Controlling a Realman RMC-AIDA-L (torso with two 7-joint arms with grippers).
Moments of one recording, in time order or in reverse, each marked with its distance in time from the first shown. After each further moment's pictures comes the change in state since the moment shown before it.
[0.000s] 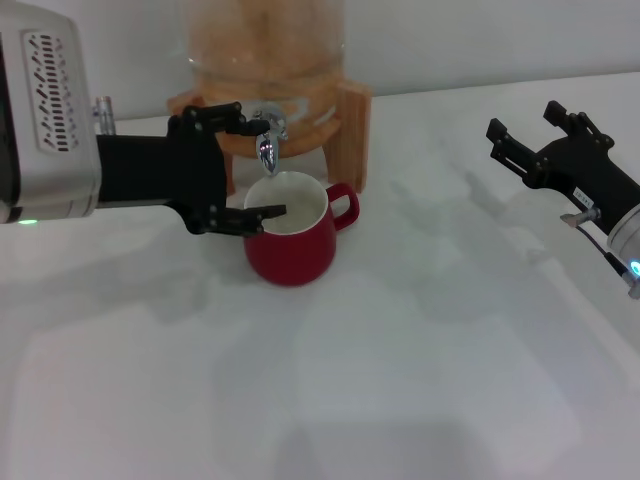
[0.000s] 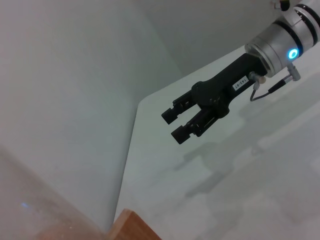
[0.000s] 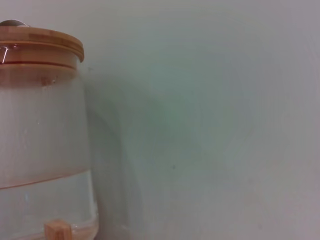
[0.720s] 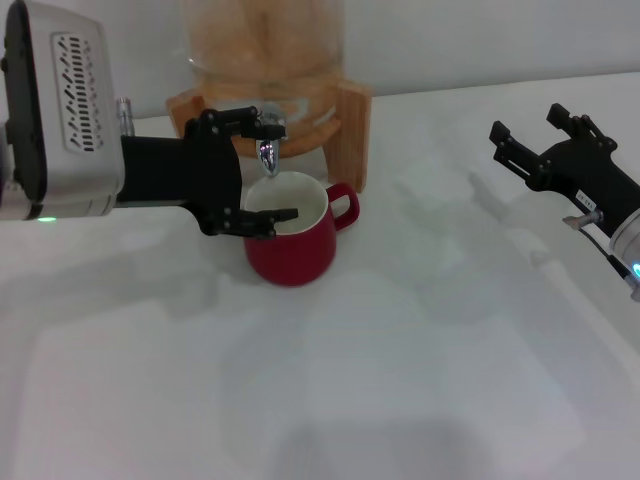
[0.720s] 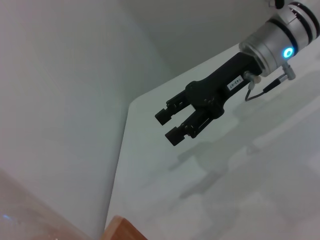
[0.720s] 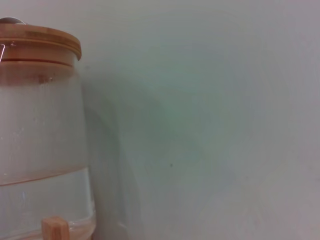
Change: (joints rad) left arm -0.035 0.000 0.022 -0.046 0.000 -0.022 0.009; right arm -0.005 0.000 0.000 0.002 0.003 0.000 -0.004
